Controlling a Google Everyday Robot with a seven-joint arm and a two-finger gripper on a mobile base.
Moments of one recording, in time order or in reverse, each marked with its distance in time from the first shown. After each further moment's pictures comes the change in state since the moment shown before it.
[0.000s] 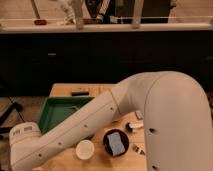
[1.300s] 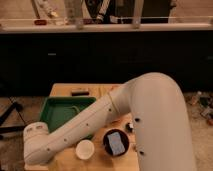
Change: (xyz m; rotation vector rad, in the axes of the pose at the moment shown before) arm 0.016 0.019 0.058 -0.074 -0.049 0.133
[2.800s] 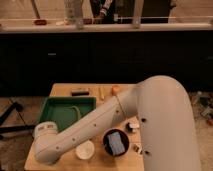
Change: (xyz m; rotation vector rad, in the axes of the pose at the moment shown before) arm 0.012 0.016 0.007 -0.001 -0.040 0.027
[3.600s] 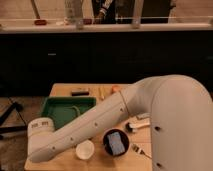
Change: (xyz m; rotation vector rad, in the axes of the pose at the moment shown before) arm 0.004 -0.025 -0.054 0.076 0.073 -0.055
